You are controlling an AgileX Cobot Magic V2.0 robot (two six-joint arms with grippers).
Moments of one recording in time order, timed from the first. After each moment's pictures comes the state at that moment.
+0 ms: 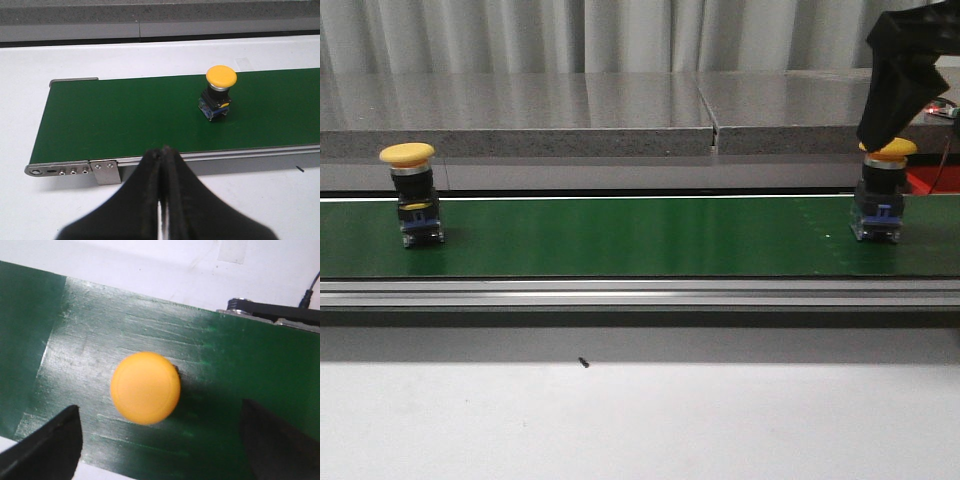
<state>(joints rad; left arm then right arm) 0.12 0.51 -0.62 -0.35 0.73 0.32 0.12 1.45 -1.07 0.15 0.66 -0.11</state>
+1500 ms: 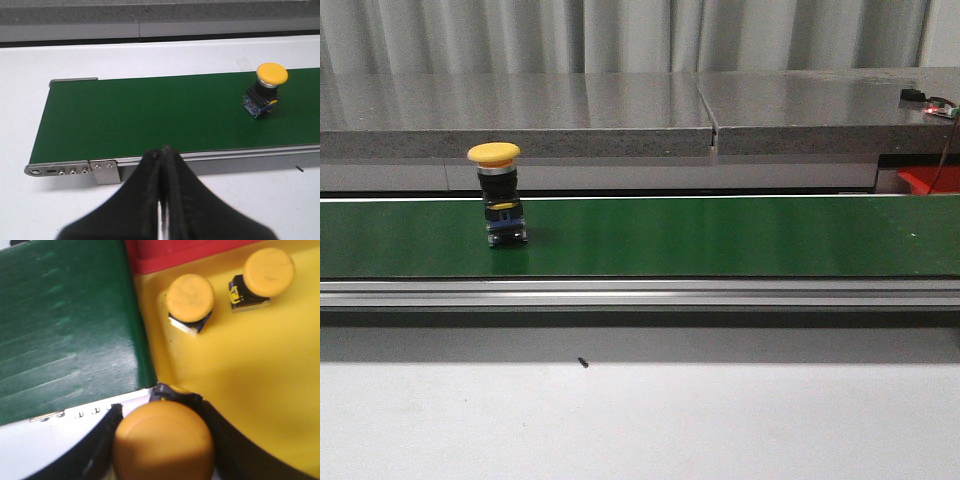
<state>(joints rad) 0.12 0.51 -0.62 -0.35 0.73 0.32 -0.42 1.24 -0.89 0.19 0.79 -0.11</state>
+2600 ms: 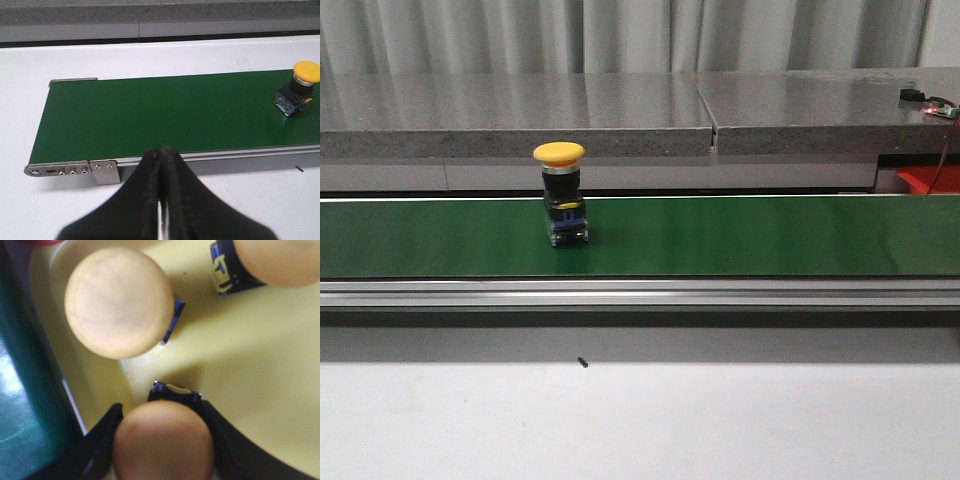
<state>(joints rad) 0.12 0.51 -0.62 -0.35 0.73 0.32 -0.46 1.60 -0.89 0.19 0.63 -0.12</state>
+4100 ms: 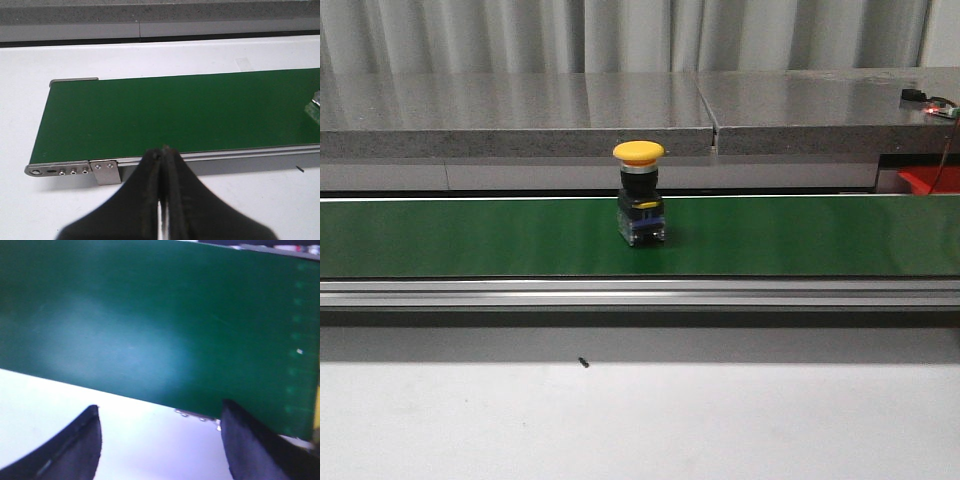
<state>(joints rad) 0.12 0.51 -0.62 -0.35 0.73 0.32 0.04 1.22 -0.89 0.20 0.72 -0.17</state>
